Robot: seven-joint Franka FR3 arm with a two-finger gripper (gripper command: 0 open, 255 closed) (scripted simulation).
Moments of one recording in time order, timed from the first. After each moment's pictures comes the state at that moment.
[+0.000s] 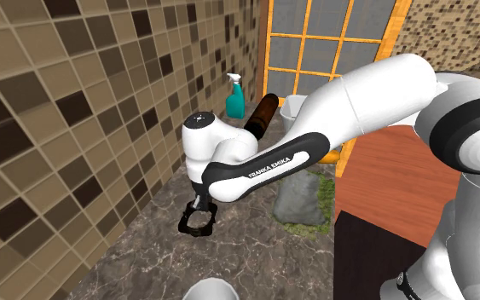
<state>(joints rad) 0.09 0.33 0.20 -1.86 -0.17 2.25 0.20</state>
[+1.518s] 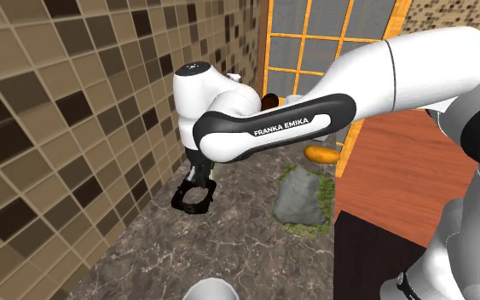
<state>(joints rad) 0.08 0.23 0.21 -1.70 -0.13 2.01 0.16</state>
